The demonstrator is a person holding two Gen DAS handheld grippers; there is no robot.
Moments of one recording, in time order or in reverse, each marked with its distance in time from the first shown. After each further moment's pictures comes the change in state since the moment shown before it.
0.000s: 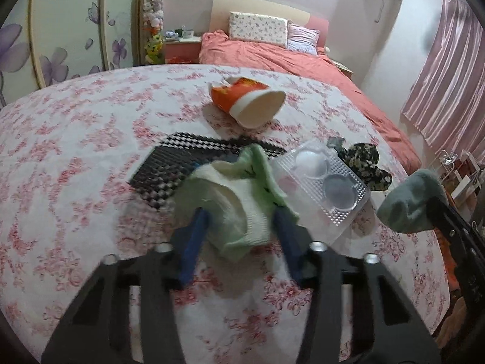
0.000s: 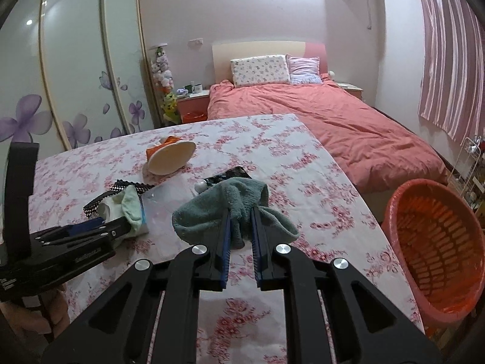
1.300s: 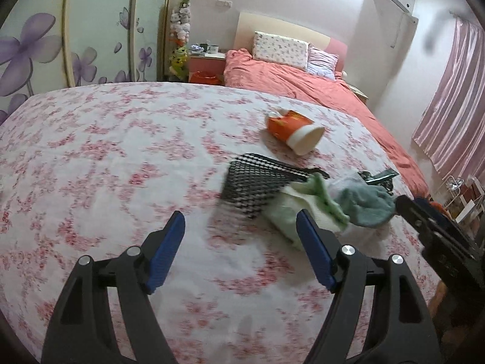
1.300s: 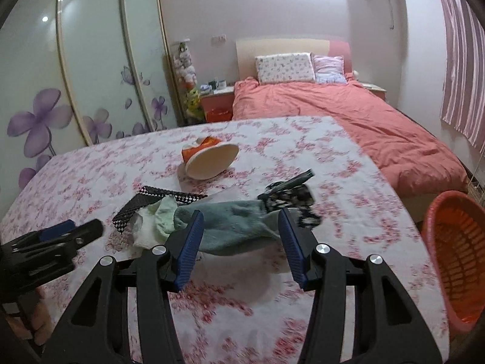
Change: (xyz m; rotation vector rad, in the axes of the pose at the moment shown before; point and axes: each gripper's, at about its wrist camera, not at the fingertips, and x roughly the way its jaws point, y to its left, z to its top) left arm -0.058 0.068 -0.001 -0.080 -0.099 0.063; right arm 0.023 0.045 0.013 -0.038 0.031 0.100
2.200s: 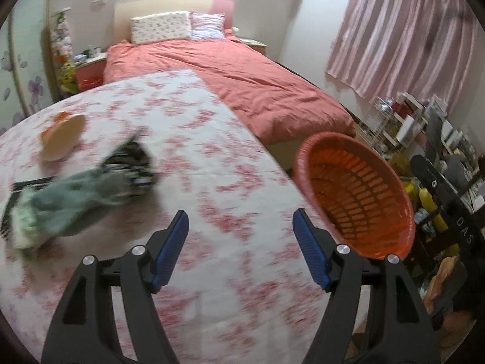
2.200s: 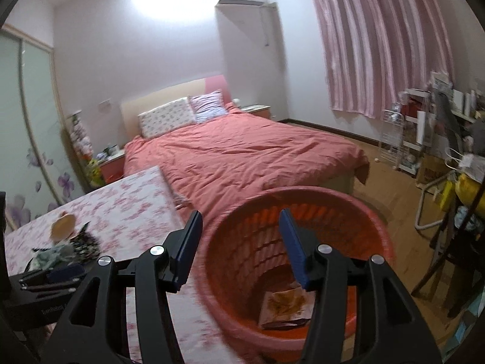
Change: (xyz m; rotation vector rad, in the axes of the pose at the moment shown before) left arm 0.032 -0.260 -0.040 0.340 0.133 -0.322; right arm -0.116 -0.200 -0.033 0.304 -0.234 -0.393
